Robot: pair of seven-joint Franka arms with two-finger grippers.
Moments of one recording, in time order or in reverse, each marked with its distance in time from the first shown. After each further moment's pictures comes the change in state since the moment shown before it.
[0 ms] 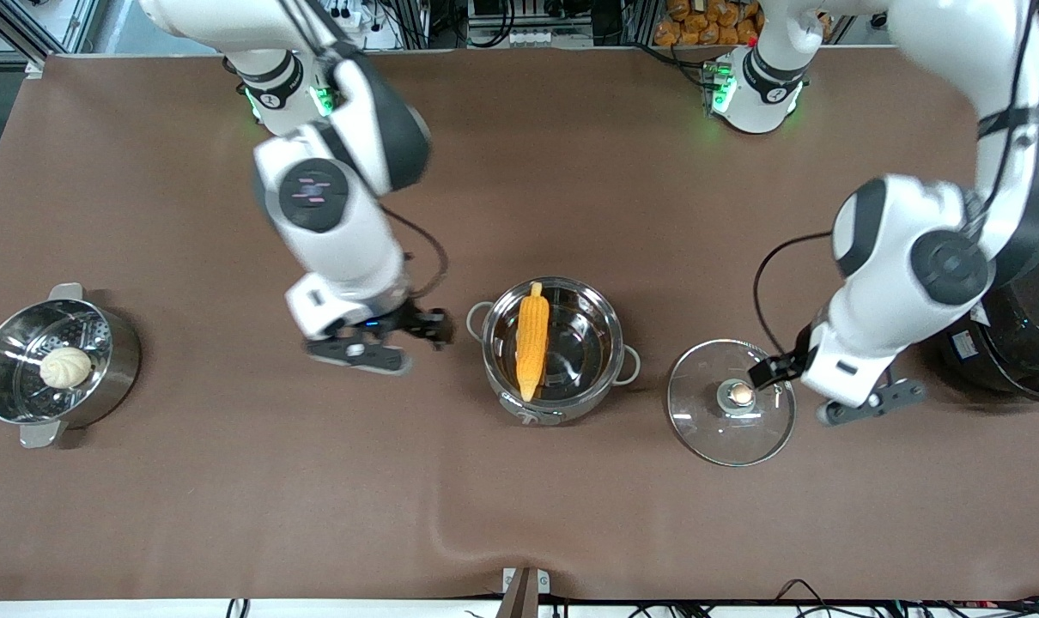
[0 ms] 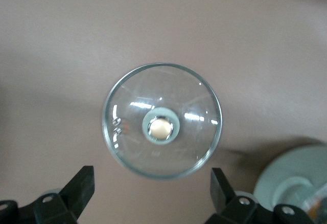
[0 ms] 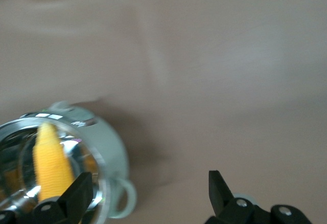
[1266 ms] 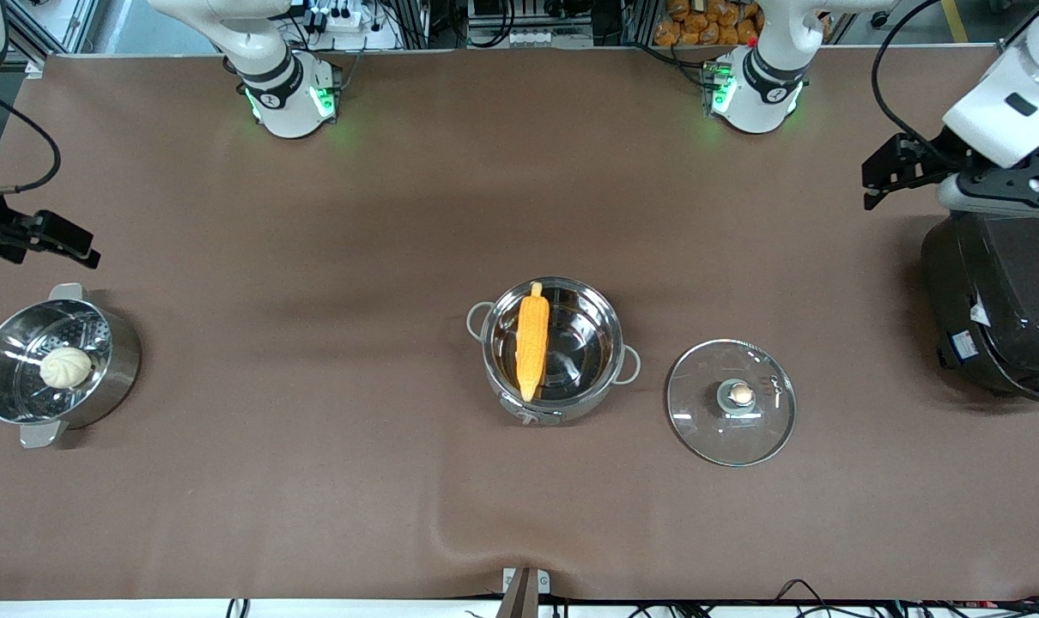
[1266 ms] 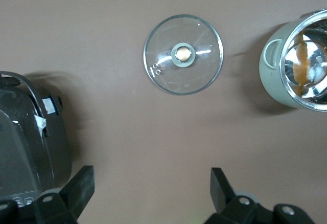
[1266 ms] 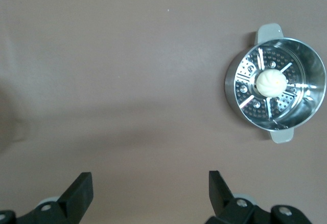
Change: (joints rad) left arm 0.096 -0.380 -0.040 0.017 0.000 -0.440 0.463; right arm -0.512 -0.468 -0.001 -0.294 -0.032 -0.236 -0.655
